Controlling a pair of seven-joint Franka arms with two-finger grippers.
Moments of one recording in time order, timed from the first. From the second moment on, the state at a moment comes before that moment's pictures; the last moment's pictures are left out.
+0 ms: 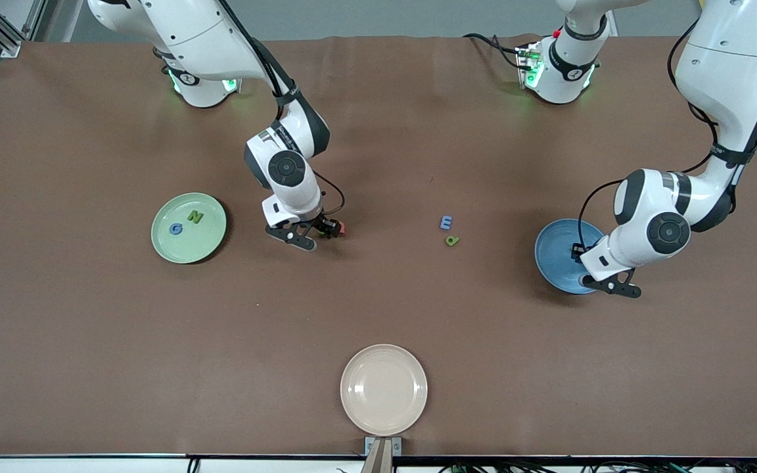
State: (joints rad) left arm 0.20 0.51 -0.25 -2.02 0.26 2.36 0.04; right arm 0.67 0.53 -0.02 -2.05 0.03 2.57 1.02
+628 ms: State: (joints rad) left arm 0.17 0.48 -0.39 -2.00 0.27 2.36 -0.35; right arm 0.69 0.52 -0.02 -2.05 0.03 2.56 1.04
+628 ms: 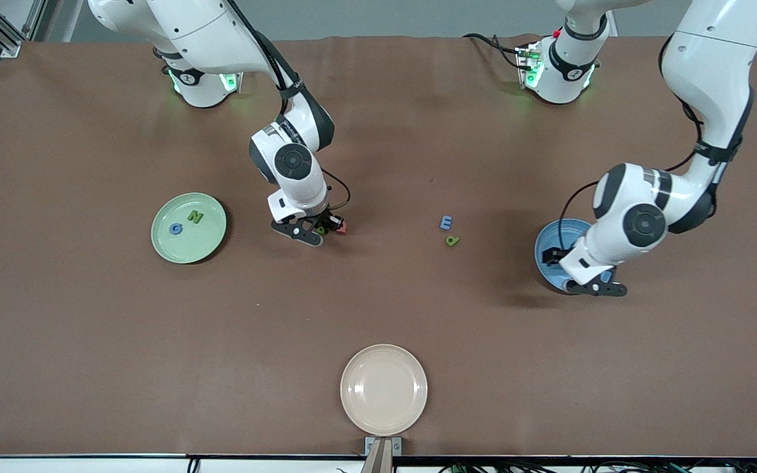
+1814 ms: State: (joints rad) left arm -0.13 0.63 -0.49 -1.87 0.27 2.33 -1.51; right arm 0.22 0.19 -0.05 -2.40 0.02 2.50 0.31
